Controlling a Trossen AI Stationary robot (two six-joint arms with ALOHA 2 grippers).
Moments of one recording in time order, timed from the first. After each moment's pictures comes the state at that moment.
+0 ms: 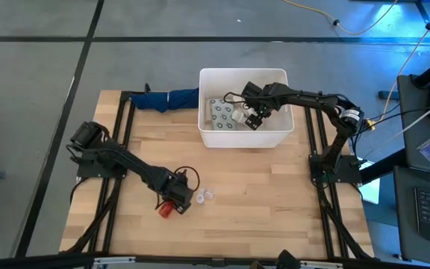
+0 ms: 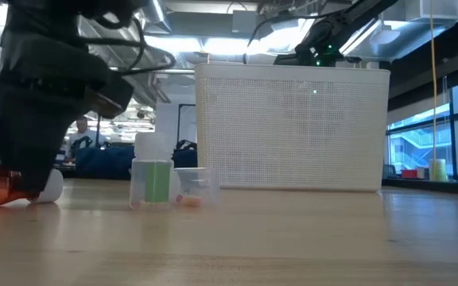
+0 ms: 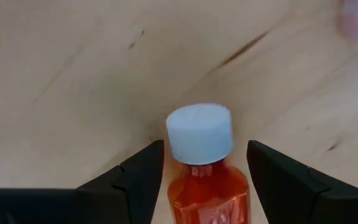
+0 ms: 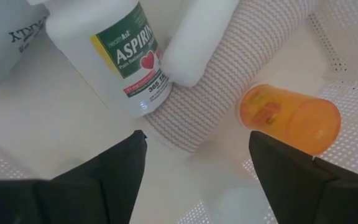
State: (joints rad) left arm -0.42 1.71 0.97 -0.66 0.05 -1.30; right arm -0.57 1.77 1.31 -0.93 0.18 0.12
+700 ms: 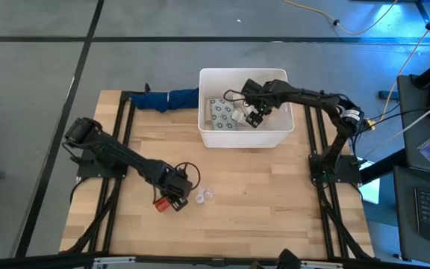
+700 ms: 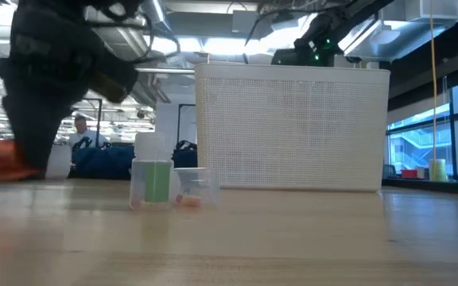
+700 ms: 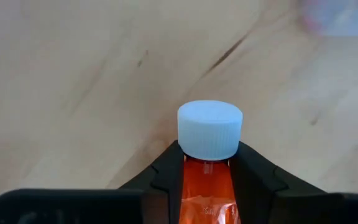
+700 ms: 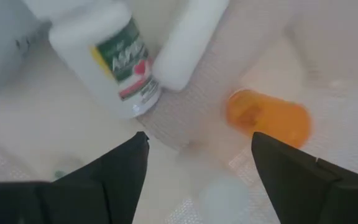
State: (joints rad) left arm -0.37 1.62 0.97 -0.72 0.08 -1.13; right arm -0.57 1.77 1.37 -0.99 0.22 0.10
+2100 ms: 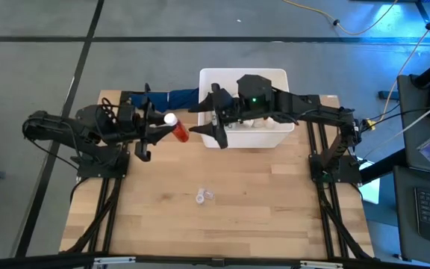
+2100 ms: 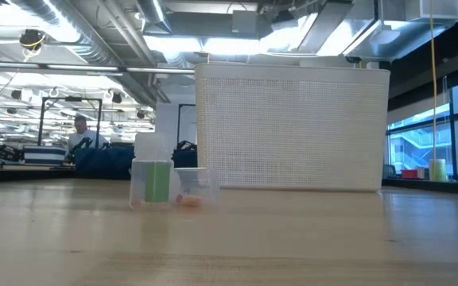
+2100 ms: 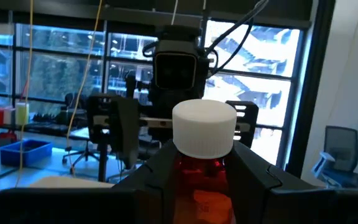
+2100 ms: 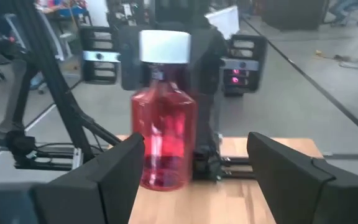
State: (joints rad) left arm -0.18 0.85 0.97 0.17 -0.31 -0.06; right arm -0.05 1.77 2.01 -0.38 -0.18 0.04
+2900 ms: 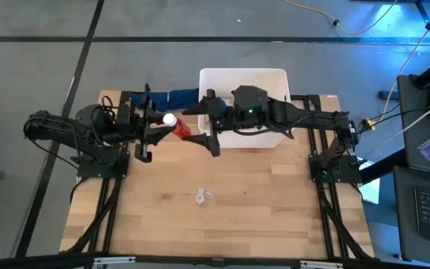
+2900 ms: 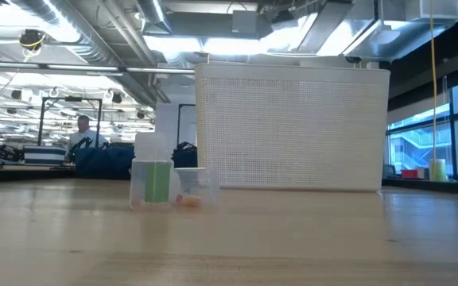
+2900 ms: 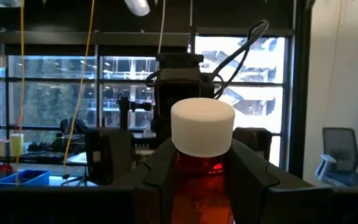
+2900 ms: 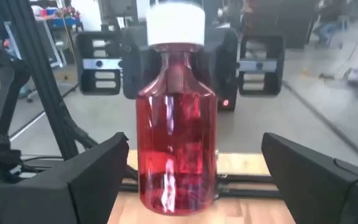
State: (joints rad) left arm -0.18 0.88 0.97 0.29 -0.26 0.04; right arm 0.01 1.81 2.01 -0.29 -0.08 0.02
